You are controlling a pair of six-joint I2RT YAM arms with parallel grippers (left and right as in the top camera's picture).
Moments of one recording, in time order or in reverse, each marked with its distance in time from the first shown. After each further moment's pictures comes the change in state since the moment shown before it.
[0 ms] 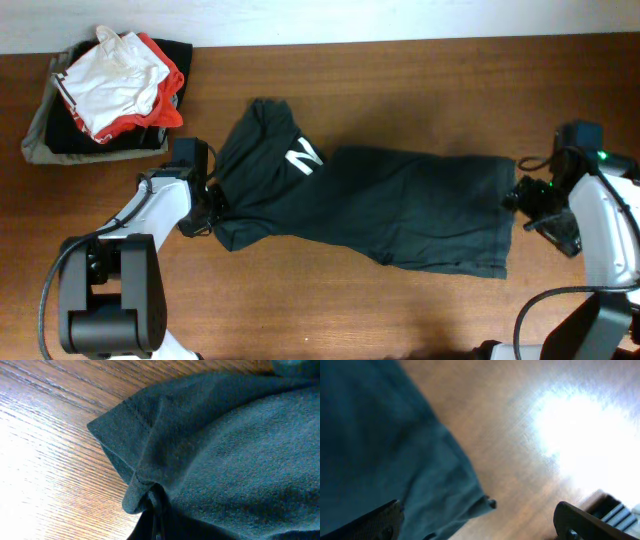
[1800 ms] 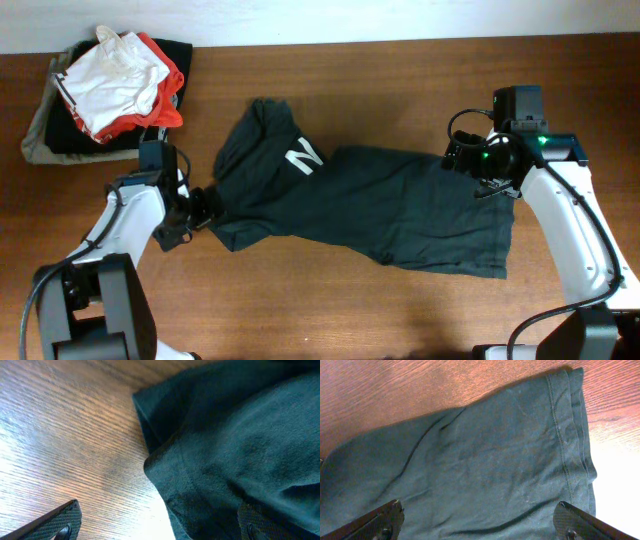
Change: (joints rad) left arm 0.124 -0.097 -0.021 -0.091 0.128 0.101; right arm 0.316 -0.001 0.103 0.240 -0.165 -0.098
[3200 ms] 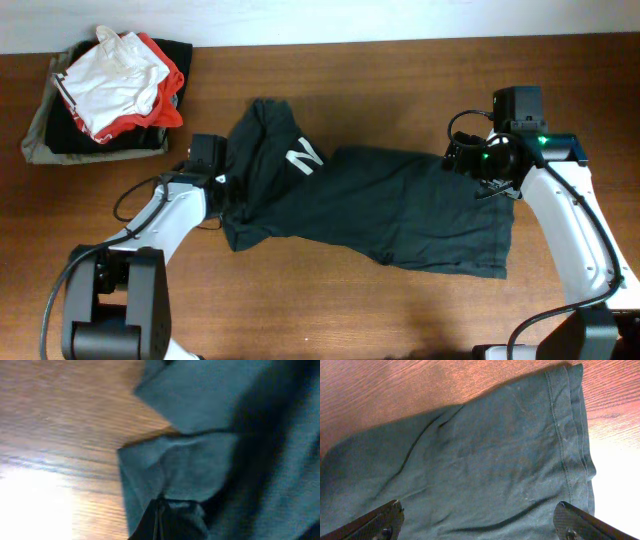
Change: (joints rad) left arm -0.213 0.040 -0.009 0.249 -0.184 0.035; right arm 0.000 0.000 0.000 -0.011 0.000 0.001
